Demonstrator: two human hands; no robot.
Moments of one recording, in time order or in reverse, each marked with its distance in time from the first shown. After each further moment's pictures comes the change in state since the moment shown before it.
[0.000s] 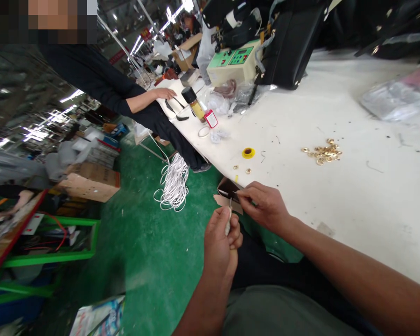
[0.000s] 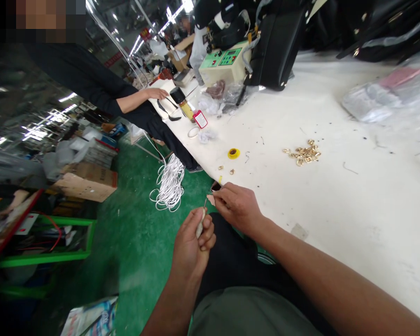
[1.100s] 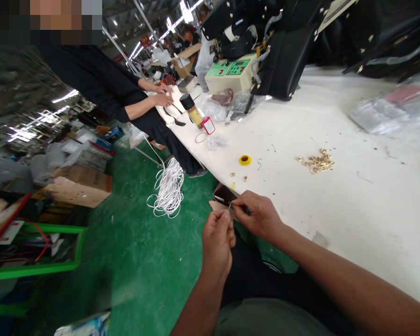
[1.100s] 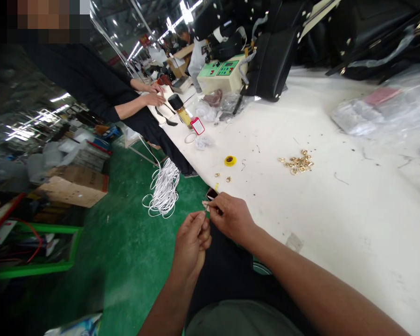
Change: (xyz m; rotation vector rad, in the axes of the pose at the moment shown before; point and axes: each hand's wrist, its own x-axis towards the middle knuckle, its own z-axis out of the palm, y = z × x) left_hand 0.028 -0.012 -0.011 0.174 -0.012 0.125; right_hand 0.000 -0.002 0.013 0.089 -0.029 0.095
